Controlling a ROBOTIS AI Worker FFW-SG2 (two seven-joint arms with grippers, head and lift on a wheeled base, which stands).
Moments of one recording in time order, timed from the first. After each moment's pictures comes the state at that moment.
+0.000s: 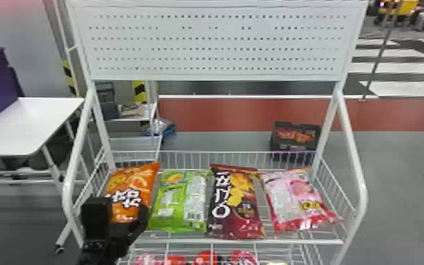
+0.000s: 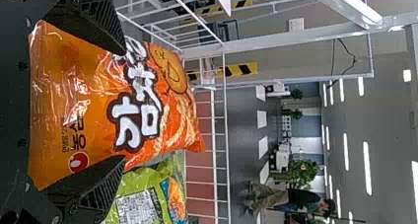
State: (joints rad) left arm 0.04 0.30 -0.22 -1.64 0.30 0.25 0.32; right arm 0.83 -0.33 0.13 -2.19 -0.15 -0.25 -0.25
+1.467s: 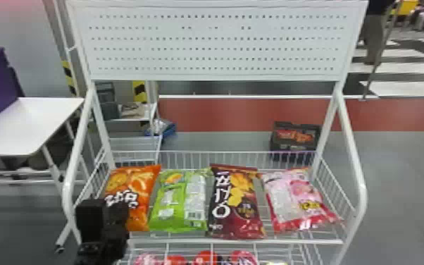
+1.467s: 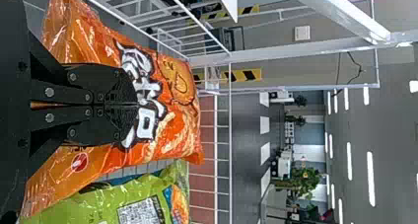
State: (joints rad) left arm 0.06 0.29 -0.20 -1.66 0.32 0.25 0.34; right arm 0.82 -0.33 0.13 -2.19 -0.15 -0.25 -0.25
